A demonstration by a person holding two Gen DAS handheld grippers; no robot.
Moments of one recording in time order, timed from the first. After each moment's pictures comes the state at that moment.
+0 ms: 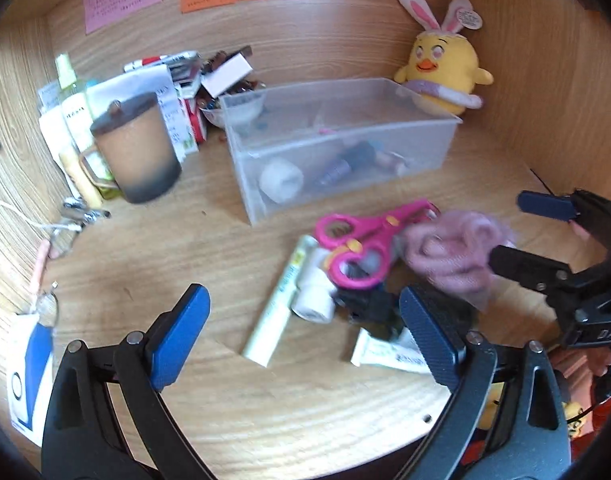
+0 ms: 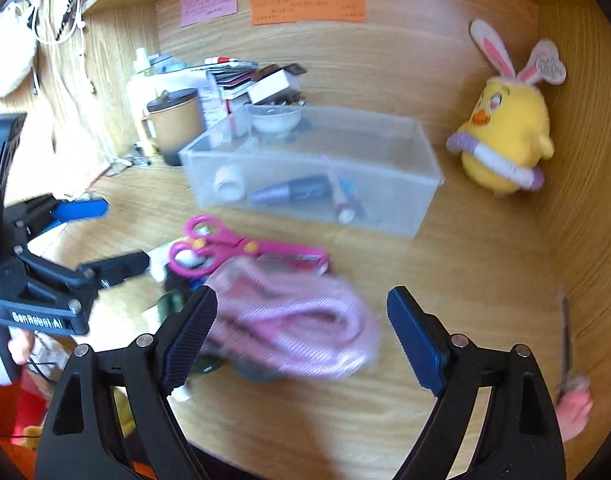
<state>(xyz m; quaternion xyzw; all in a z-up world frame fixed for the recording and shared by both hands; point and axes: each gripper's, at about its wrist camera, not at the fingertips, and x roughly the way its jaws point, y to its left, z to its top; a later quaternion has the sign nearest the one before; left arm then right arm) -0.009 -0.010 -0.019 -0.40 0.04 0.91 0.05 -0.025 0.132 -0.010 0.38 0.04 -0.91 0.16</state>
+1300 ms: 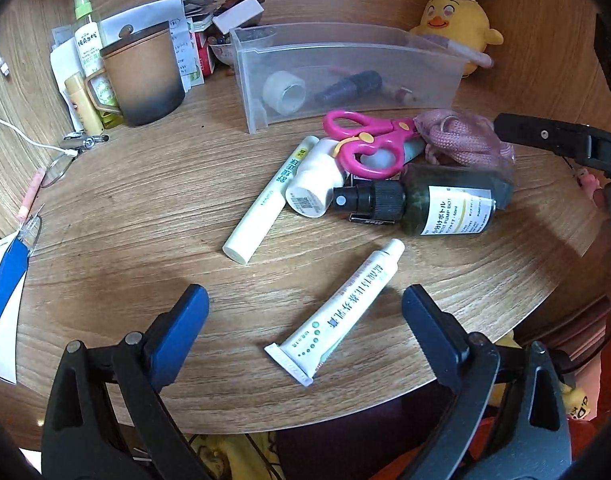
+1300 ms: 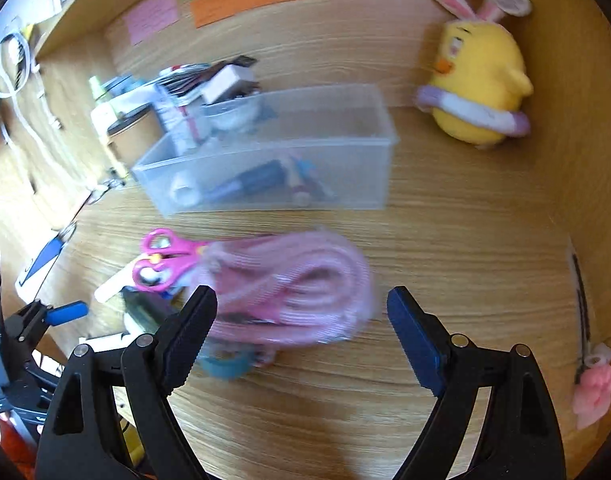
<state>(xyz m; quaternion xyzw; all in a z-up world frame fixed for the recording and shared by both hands) 0.027 -0.011 -0.073 -0.44 0.02 0.90 0.02 -0.054 0.159 -0.013 0.40 -0.02 -0.91 0.13</state>
